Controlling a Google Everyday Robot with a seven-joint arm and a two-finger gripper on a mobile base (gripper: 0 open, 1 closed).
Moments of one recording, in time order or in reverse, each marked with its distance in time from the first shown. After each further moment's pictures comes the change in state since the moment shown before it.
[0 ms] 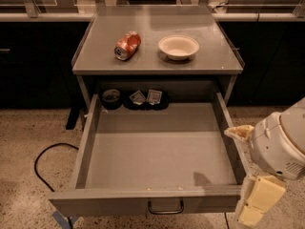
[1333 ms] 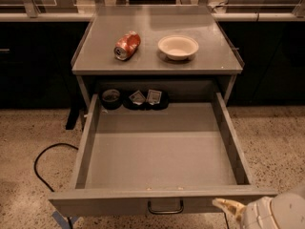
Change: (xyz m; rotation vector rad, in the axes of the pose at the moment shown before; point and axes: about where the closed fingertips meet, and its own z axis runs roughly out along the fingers) arm 0.041 0.108 0.089 -0.171 -0.087 0.018
